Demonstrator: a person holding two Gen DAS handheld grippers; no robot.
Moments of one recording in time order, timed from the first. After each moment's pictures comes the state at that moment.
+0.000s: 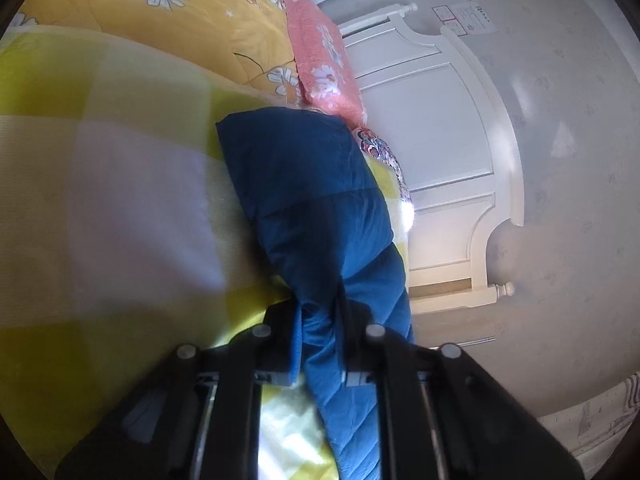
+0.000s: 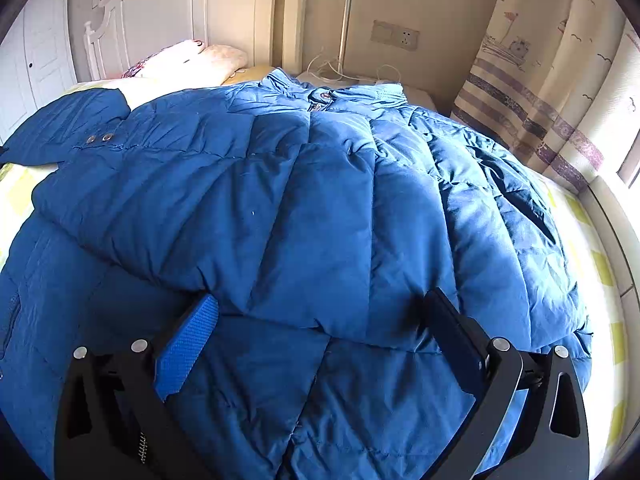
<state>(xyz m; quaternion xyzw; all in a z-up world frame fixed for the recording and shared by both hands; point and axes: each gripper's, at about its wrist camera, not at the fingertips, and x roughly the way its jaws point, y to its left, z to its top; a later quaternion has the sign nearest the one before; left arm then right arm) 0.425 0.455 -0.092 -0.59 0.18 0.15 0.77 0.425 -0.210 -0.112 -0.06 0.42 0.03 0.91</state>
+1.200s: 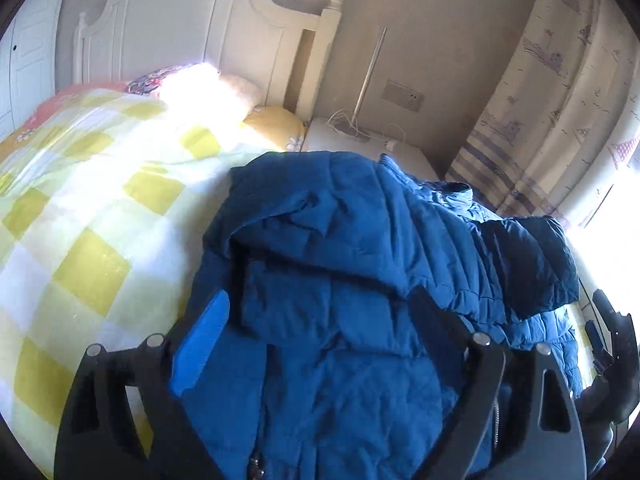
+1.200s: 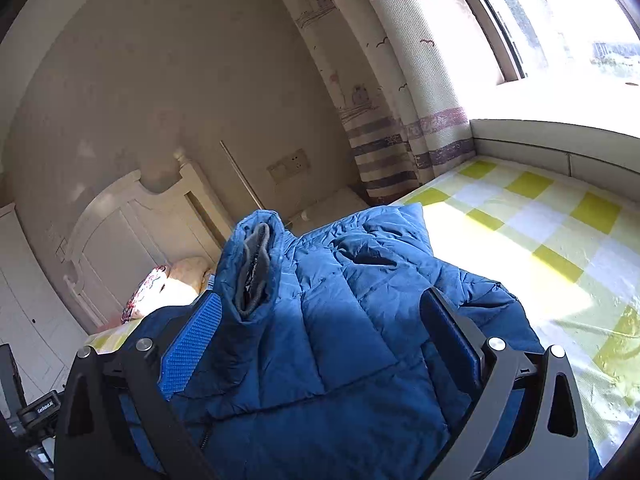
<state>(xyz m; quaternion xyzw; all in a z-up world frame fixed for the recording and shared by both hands) 0.420 0.076 -0.068 -0.12 0.38 -0.04 0.92 0.341 -0.332 -0.077 0.26 0.17 -0.07 0.95</state>
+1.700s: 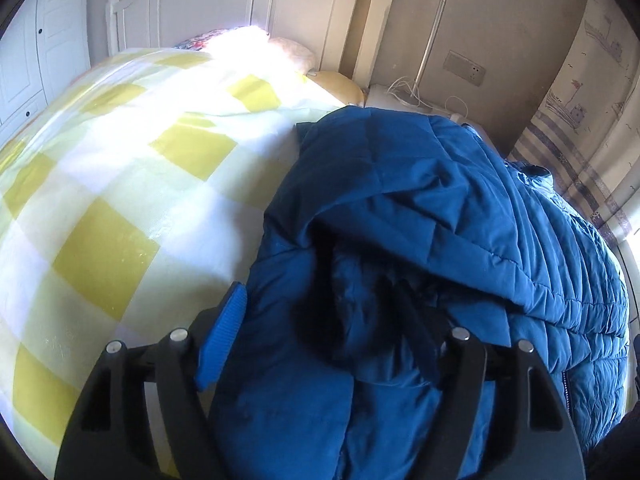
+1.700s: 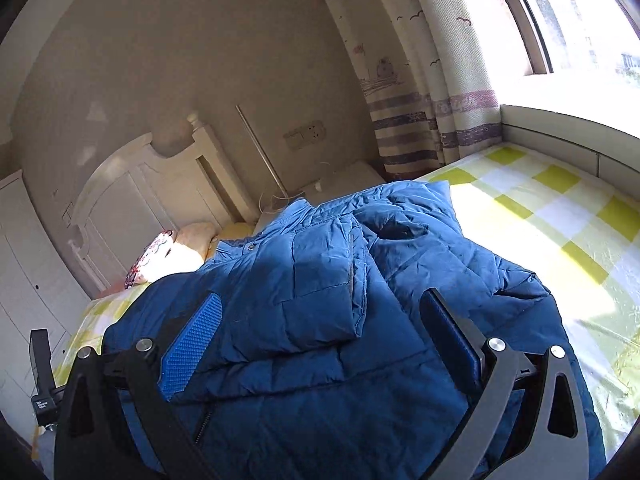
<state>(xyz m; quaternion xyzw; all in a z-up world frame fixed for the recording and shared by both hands) 0.459 0.095 -0.105 -0.10 0.42 0.03 0.90 0.367 -0.317 -0.083 0.24 0.23 -0.02 0.94</state>
